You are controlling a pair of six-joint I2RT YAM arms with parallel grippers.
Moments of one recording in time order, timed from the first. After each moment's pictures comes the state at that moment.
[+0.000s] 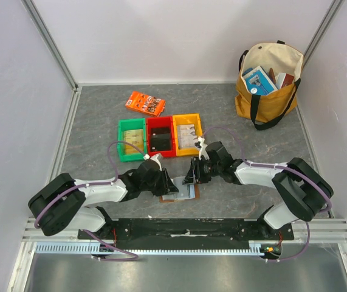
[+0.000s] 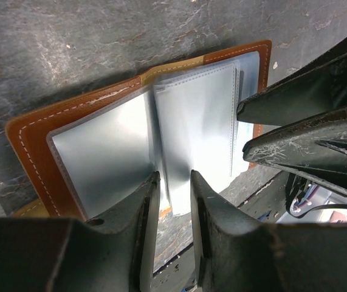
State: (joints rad) left arm -0.85 1.34 0.39 0.17 0.16 -1.03; right arm 0.70 1.52 0.59 0.15 -0.48 0.67
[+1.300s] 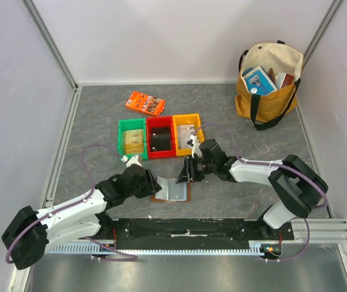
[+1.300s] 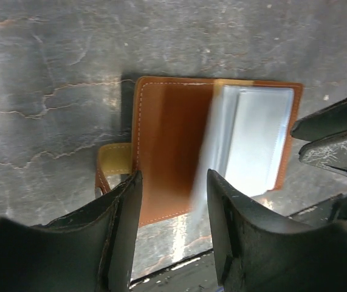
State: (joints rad) left arm -0.81 0.91 0.34 -0.25 -0.09 -1.02; right arm 0.75 1.56 0.67 0.19 -0.54 0.69
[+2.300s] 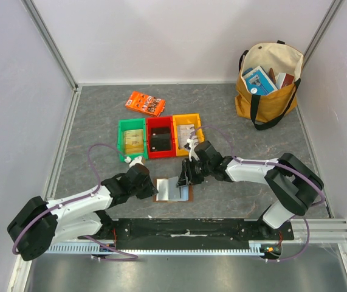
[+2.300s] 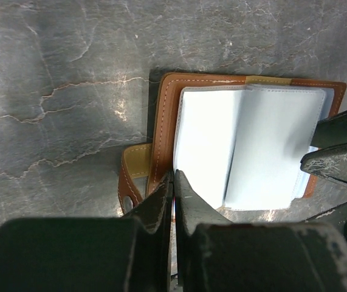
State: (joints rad) left arm -0.81 1.04 0.35 -0.22 -0.08 -1.00; right arm 0.79 1.60 0.71 0.07 -0.45 0.66
